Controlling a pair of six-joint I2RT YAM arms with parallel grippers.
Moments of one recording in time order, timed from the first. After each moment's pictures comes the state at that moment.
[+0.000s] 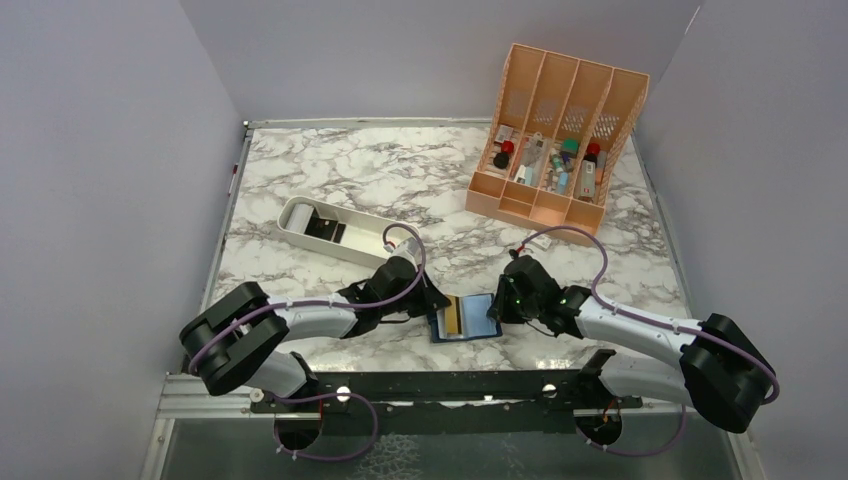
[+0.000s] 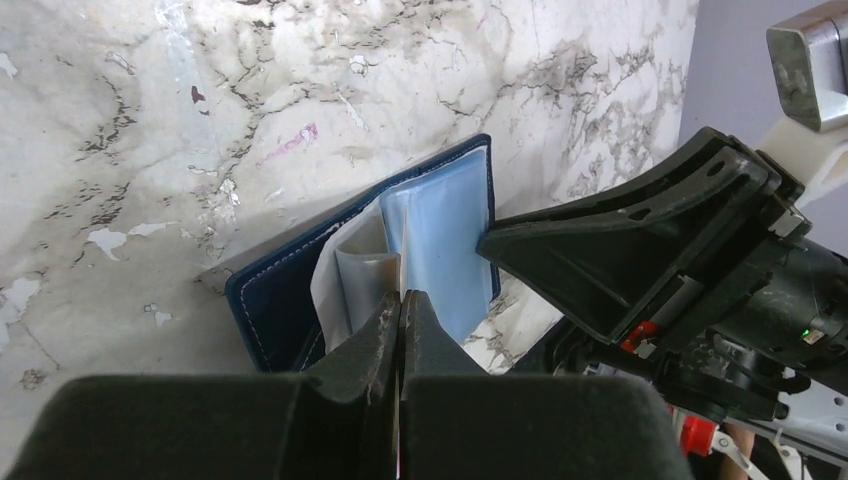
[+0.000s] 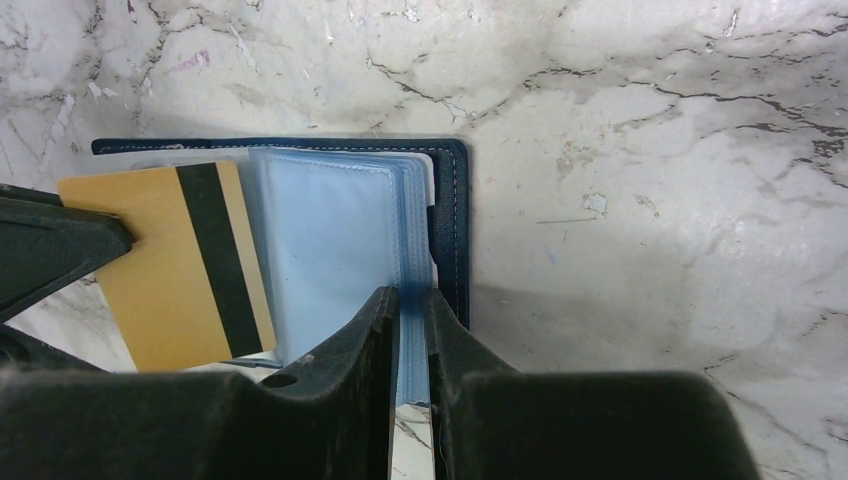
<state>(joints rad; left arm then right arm) -0.90 1.39 0.45 0.37 0.08 -1.08 0.77 1.14 0.43 -0.20 0.06 0.75</state>
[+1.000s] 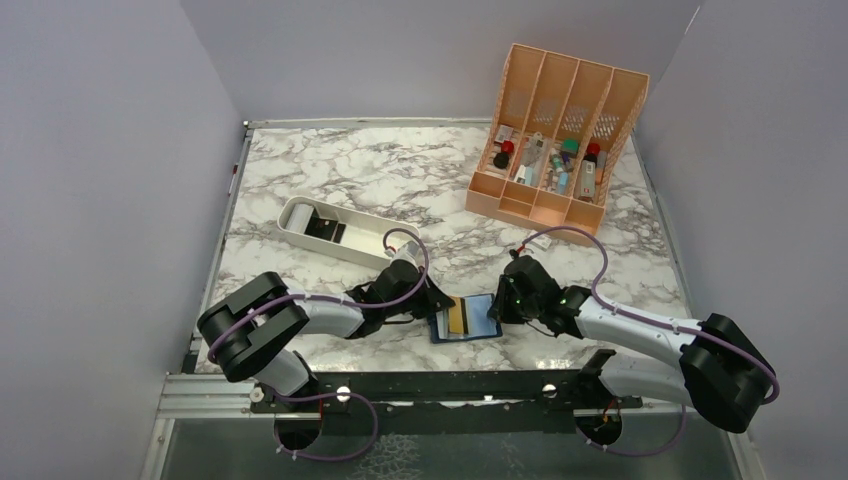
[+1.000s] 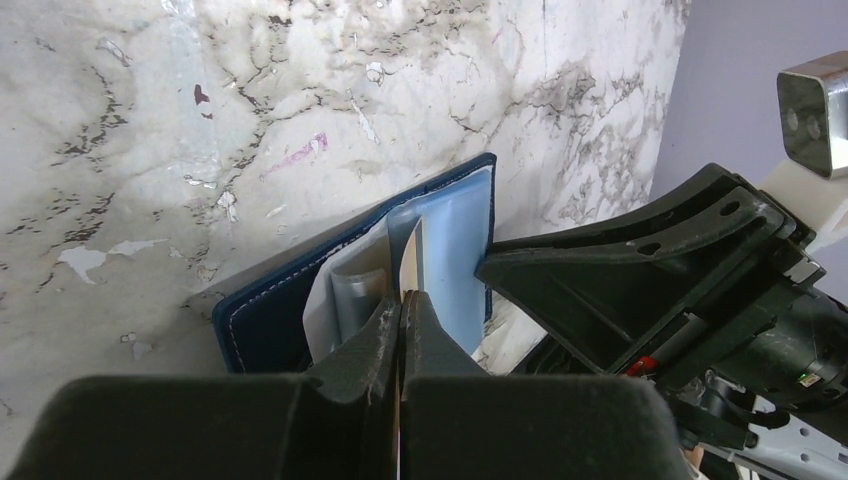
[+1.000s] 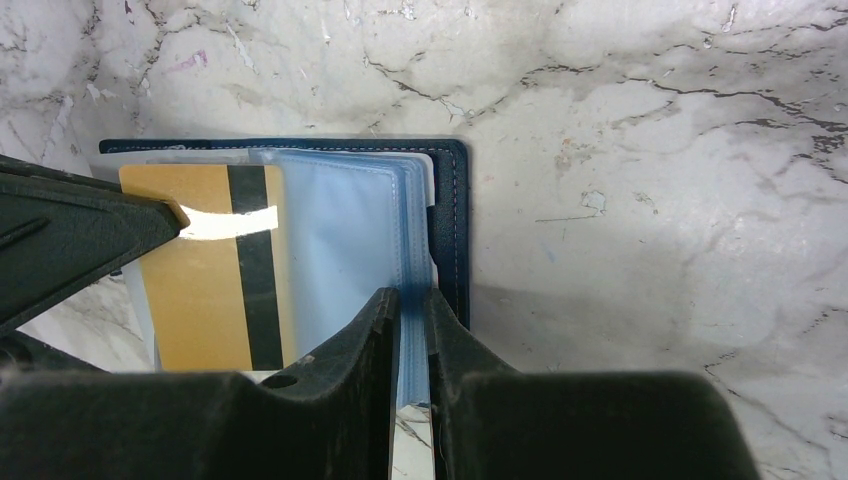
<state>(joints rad) -0.90 1.50 0.43 0.51 0.07 -1.19 0.77 1.14 0.43 -0.20 0.06 0.76</state>
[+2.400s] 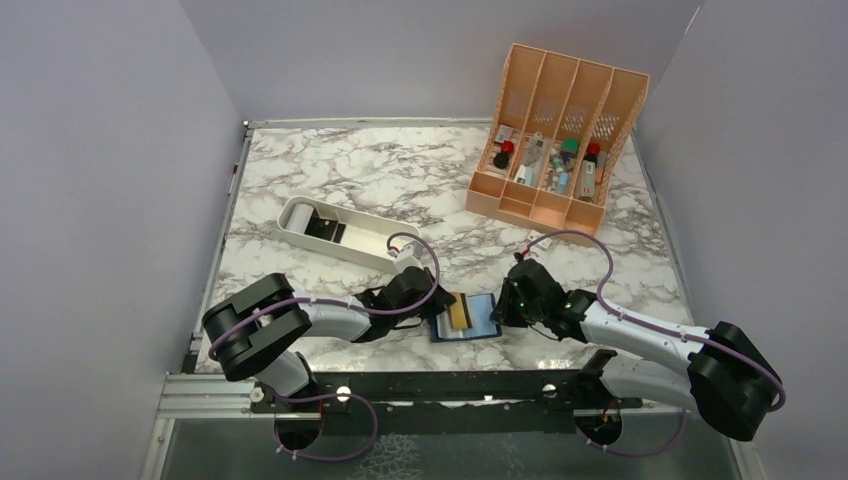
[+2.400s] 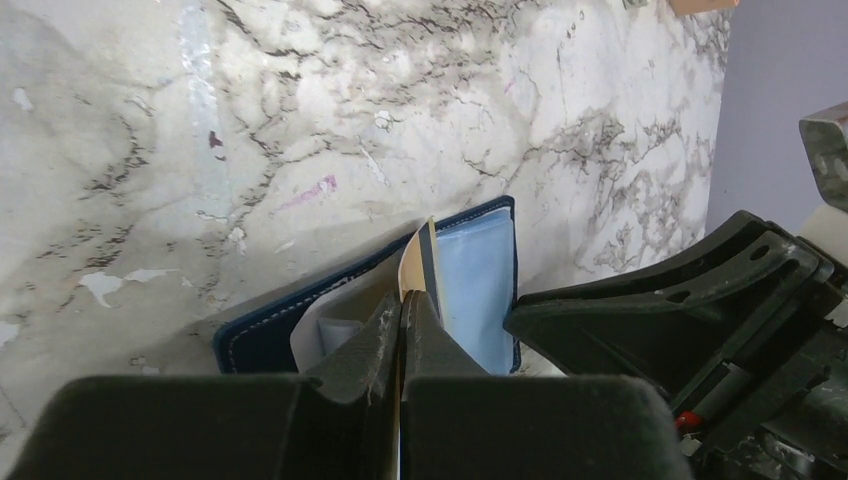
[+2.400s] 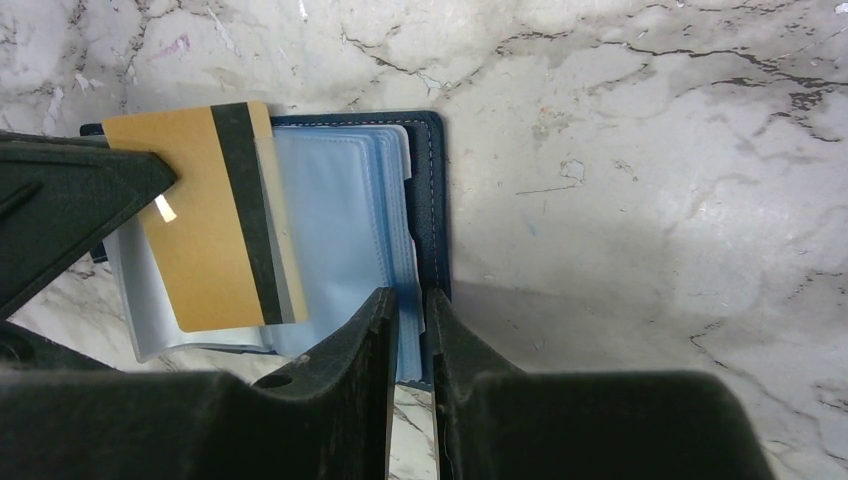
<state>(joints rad) -0.99 1.51 0.46 0.47 -0.15 -1.14 0.77 1.09 0.40 -0.23 0.06 0.79</state>
